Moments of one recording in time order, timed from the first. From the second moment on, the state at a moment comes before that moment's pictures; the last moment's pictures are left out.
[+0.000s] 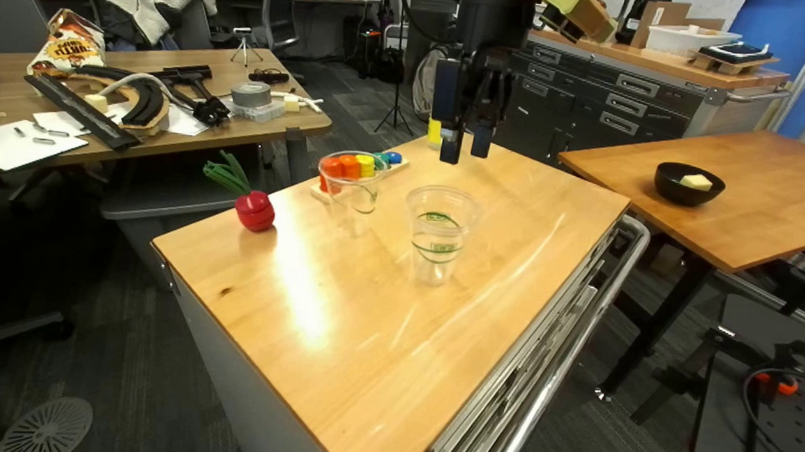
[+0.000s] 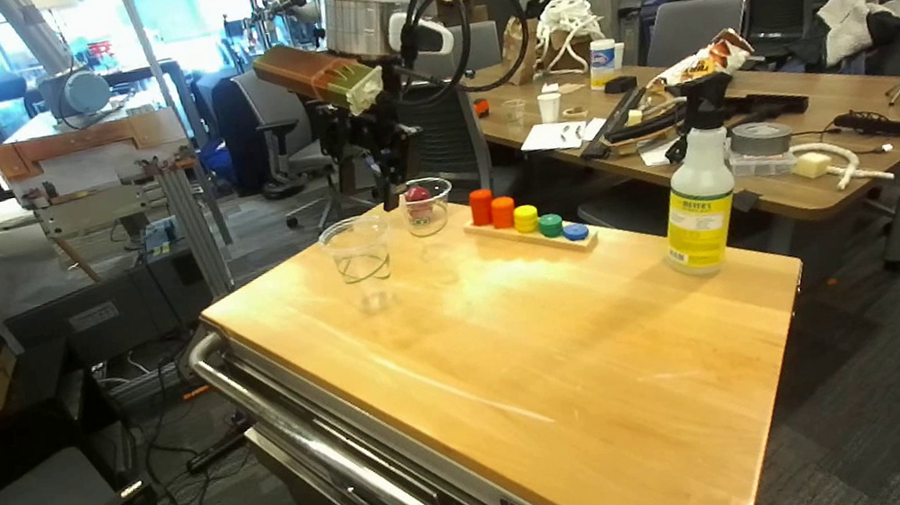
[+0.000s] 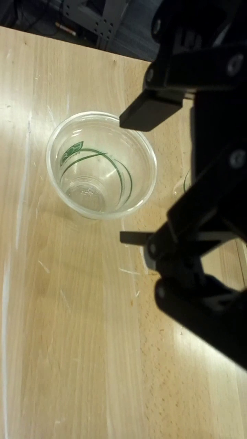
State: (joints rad) arm 0.04 0.19 0.05 -2.05 0.20 2.14 -0.10
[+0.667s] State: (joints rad) arm 0.04 0.29 0.05 -1.82 0.16 2.02 0.02
